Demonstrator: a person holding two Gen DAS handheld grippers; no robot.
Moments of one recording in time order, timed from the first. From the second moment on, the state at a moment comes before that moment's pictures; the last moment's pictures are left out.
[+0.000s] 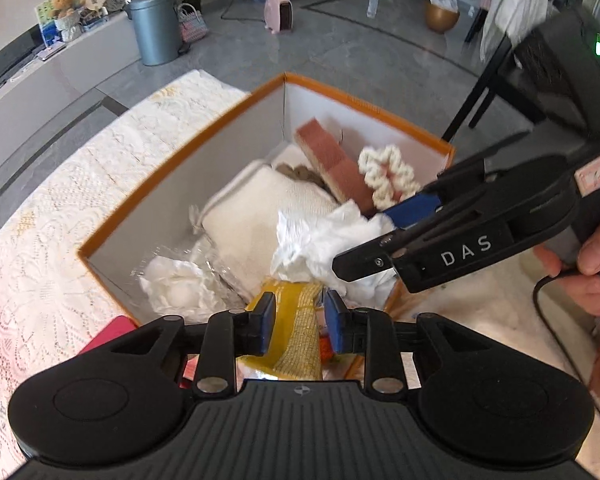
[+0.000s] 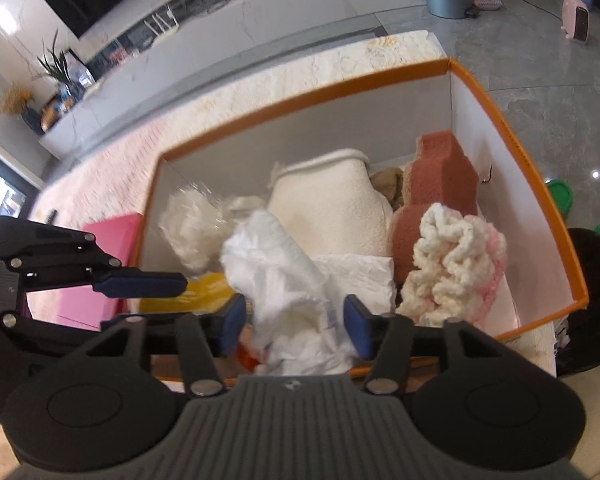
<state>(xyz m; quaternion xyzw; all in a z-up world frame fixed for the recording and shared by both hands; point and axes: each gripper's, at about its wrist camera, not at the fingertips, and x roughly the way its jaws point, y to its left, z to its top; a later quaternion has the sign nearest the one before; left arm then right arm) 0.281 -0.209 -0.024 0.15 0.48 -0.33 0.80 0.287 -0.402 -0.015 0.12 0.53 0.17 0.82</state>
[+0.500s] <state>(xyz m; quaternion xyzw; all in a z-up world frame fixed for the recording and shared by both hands) 0.294 -0.218 -0.053 0.17 0.54 -0.29 0.77 0.296 -0.380 -0.025 0.12 0.56 0.17 0.80</state>
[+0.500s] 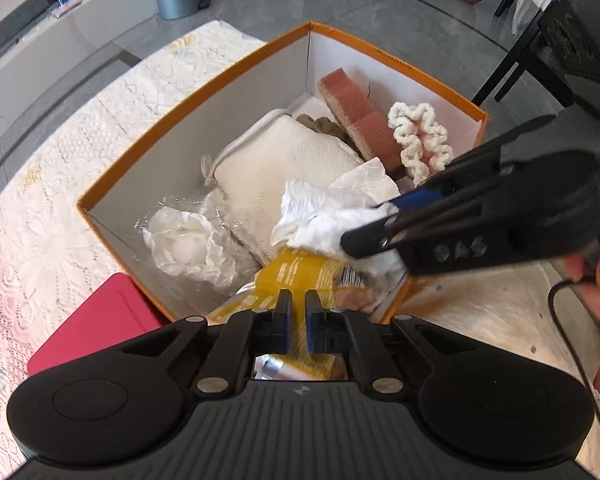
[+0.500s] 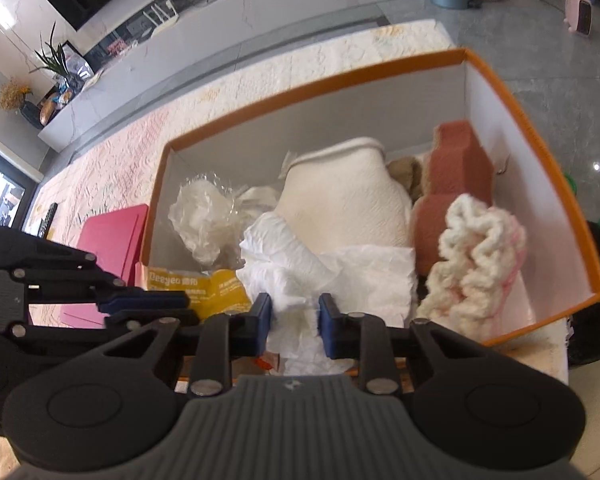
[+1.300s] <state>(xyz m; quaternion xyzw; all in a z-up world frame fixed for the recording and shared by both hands) 0.264 -0.183 0.014 0.13 0.45 -0.28 0.84 0.278 -0.367 0.034 0.09 0.52 0.15 0.84</state>
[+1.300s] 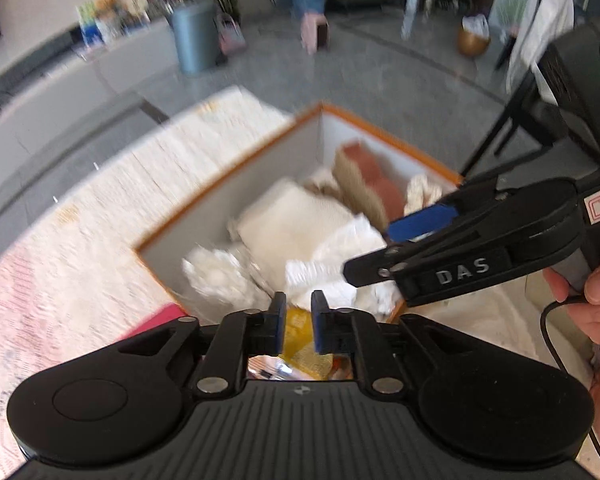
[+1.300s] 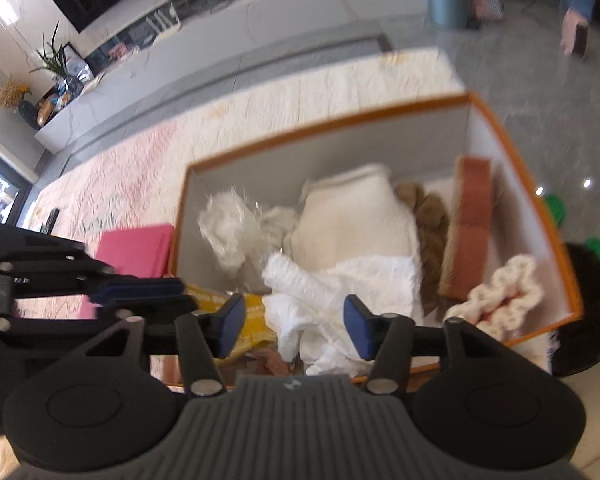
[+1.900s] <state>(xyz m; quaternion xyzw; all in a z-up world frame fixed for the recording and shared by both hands) 0.121 -0.104 0.094 0.01 0.13 -0.13 0.98 0.116 -0.305 0.156 0.00 0.22 0.09 0.97</state>
